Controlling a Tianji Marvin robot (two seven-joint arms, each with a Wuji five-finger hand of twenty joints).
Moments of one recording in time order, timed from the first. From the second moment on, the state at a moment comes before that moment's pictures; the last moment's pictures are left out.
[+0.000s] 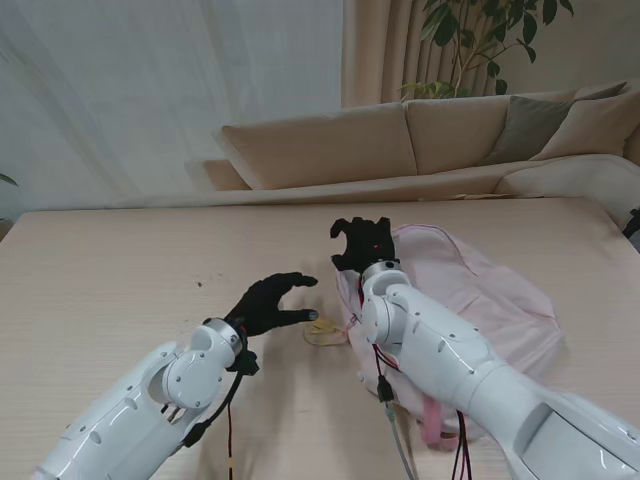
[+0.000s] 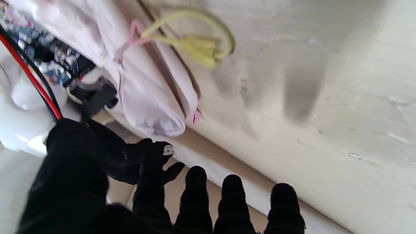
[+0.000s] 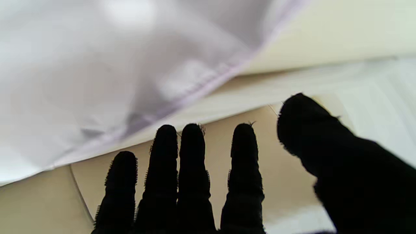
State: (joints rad) left arm 1.35 -1.14 -0.94 -1.42 0.44 -0.04 0.03; right arm -0.89 -1.36 0.60 -0.81 -0.56 0.23 -0.47; left_hand 0.64 -0.18 0.02 -0.04 0.20 -0.07 0.43 0.35 0.23 0.08 0.23 0.29 0.10 0.12 0.19 0.37 -0.01 0.28 0.13 0.54; right_hand 0.29 -0.73 1.25 -0.21 0.40 -0.23 0.88 0.42 0.48 0.07 0.85 0.43 0.44 -0.01 0.69 0.43 -0.04 0.08 1.22 0.42
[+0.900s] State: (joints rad) left arm 1.49 -1.18 -1.15 -1.51 0.10 -0.08 0.08; right arm -1.55 -1.19 1.18 -1.59 -0.23 -0.10 -0.19; left_hand 0.66 -0.18 0.02 -0.04 0.28 -0.05 0.47 0.32 0.28 0.08 0.27 0.29 0.15 0.14 0.23 0.35 -0.05 0.29 0.45 0.36; right_hand 0.23 -0.41 0.93 -0.16 0.23 -0.22 0.79 0.27 0.30 0.06 0.66 0.34 0.32 -0.06 0.44 0.32 -0.06 0.09 0.95 0.28
